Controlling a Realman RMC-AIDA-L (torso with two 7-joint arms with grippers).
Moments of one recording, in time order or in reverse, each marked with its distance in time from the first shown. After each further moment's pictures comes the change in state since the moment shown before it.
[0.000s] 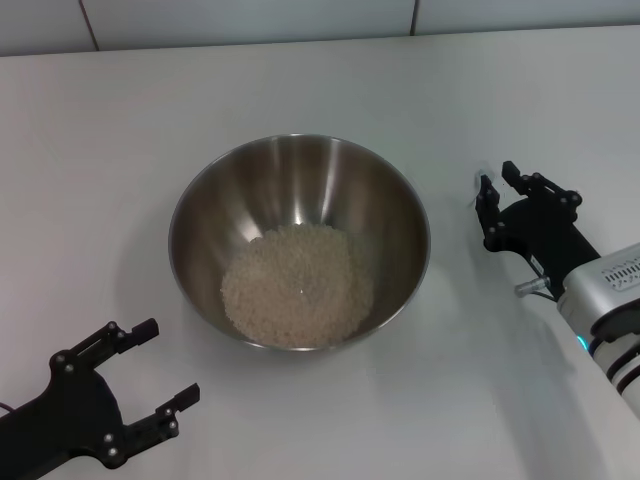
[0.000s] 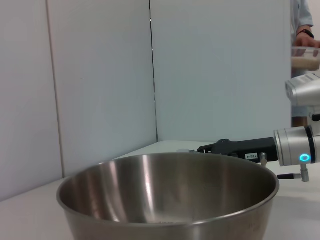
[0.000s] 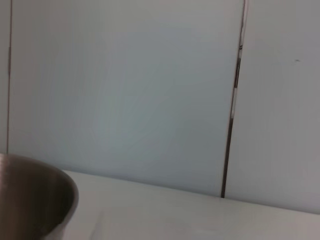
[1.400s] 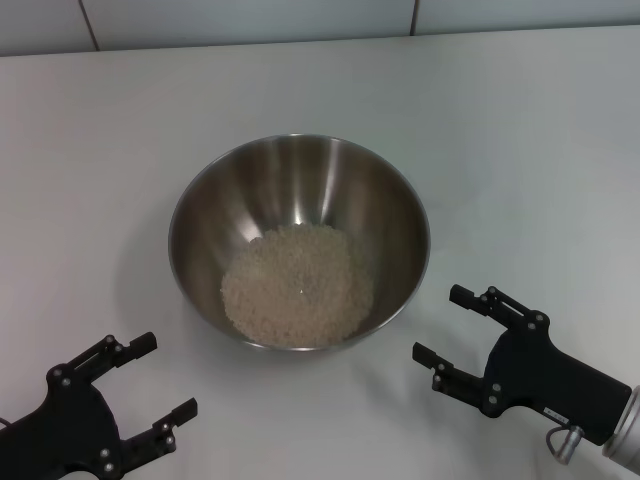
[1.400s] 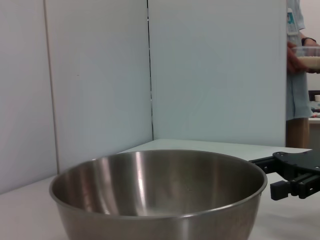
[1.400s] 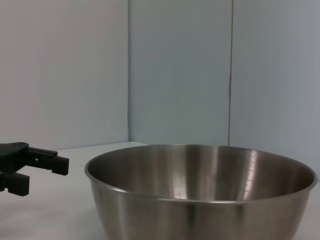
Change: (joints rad) left arm 0.017 0.005 0.000 -0.007 0.012 0.017 0.001; right arm -0.102 -0.010 -0.357 -0.343 -0.410 -0.430 0.442
